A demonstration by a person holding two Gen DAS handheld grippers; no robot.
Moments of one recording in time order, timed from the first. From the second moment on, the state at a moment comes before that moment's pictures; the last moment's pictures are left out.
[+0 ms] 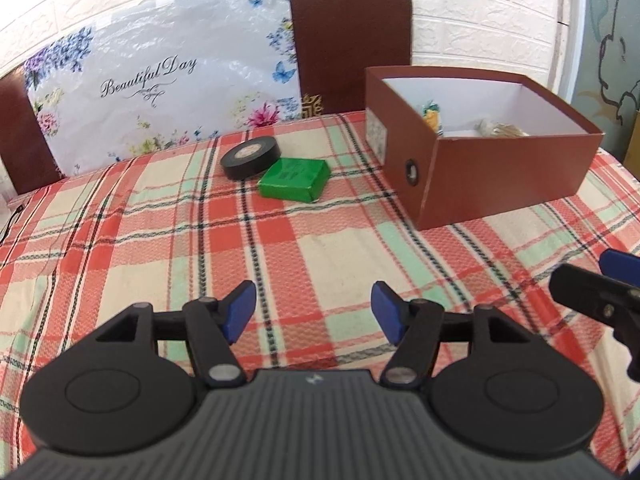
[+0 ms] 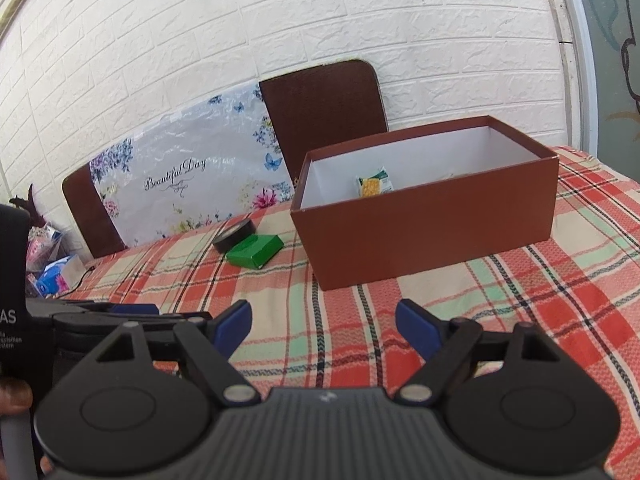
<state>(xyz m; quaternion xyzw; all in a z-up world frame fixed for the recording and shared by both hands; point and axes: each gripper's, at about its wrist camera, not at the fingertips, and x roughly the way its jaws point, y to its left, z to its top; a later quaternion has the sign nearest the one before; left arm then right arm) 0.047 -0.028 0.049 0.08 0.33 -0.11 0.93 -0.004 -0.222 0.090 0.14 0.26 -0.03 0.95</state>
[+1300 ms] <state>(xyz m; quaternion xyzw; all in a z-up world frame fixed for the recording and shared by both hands) 0.103 0.131 -0.018 -0.05 0.28 0.01 0.96 0.189 -0.115 0.015 -0.07 0.35 0.12 0.92</state>
